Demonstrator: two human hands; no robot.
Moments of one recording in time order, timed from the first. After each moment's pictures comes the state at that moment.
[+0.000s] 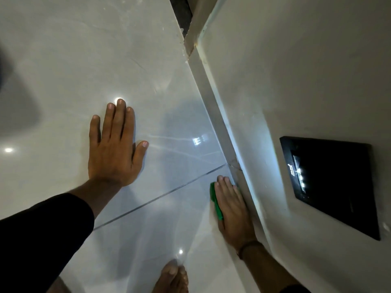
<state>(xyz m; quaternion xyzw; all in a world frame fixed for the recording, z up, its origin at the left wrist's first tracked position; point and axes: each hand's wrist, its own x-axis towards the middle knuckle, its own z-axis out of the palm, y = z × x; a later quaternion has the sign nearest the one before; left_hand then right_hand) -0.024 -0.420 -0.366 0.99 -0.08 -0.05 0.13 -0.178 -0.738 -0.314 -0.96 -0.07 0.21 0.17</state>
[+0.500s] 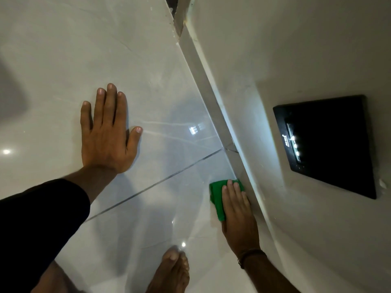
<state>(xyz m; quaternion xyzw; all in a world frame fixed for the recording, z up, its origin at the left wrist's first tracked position) -0.022 -0.421 -0.362 0.99 -0.08 -0.07 0.13 -0.246 -0.743 -0.312 -0.97 0.00 0.23 0.05</state>
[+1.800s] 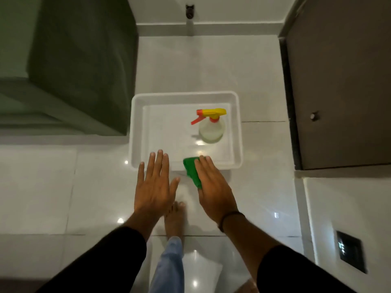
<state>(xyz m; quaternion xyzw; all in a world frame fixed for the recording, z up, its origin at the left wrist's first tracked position) -0.062 -0.038 0.048 0.97 0.18 -0.17 0.07 0.008 -0.224 0.055 -0.90 -0.31 0.13 0.26</state>
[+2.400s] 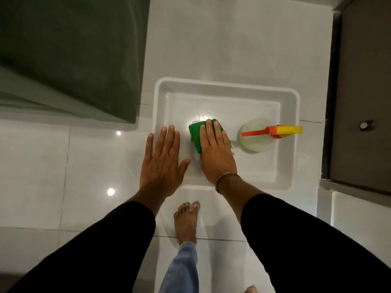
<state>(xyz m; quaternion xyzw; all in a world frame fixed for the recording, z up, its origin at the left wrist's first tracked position) 0.000 0.078 -0.041 0.98 0.12 -0.17 0.02 0.110 -0.068 -0.053 -0.93 -0.31 0.19 0.05</state>
